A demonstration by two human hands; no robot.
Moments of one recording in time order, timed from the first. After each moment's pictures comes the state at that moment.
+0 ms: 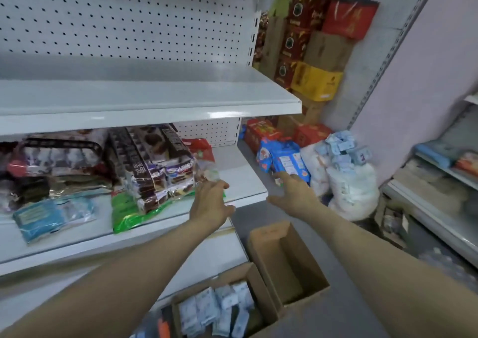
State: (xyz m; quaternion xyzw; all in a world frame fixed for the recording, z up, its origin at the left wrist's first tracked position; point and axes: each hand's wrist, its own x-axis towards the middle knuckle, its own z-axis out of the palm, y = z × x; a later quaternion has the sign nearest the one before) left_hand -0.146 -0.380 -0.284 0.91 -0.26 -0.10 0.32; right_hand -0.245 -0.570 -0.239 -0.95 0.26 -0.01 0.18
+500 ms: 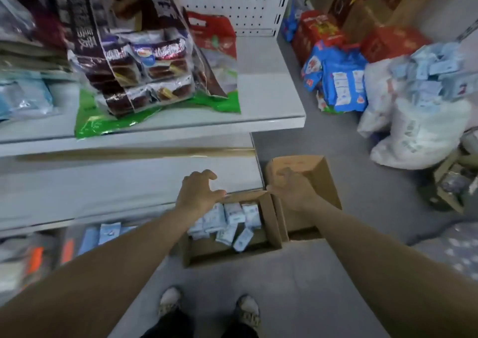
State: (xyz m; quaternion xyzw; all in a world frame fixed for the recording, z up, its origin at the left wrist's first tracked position) left_hand -0.143 -0.400 -0.517 0.91 -0.07 -0.27 0.30; right_hand -0.214 -0.635 -0.490 -0.90 0.23 0.21 0.29
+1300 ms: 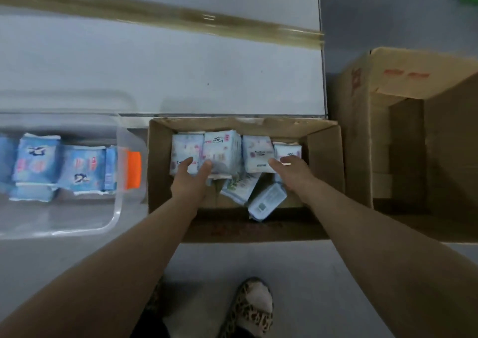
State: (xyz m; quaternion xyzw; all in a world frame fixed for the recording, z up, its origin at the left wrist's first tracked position) left_hand -0.193 -0.400 -1.004 0.74 0.37 -0.29 0.48; right_hand -0.197 -0.640 -1.017 -0.75 0.37 0.33 0.43
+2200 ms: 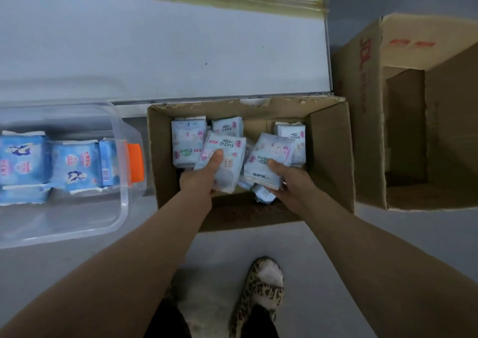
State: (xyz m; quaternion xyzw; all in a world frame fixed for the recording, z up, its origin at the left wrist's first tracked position) left_hand -0.193 -0.397 -1.009 0.54 0.52 -0.30 0.59; right_hand -0.246 -0.585 -1.013 -0.40 0.56 0.19 0.70
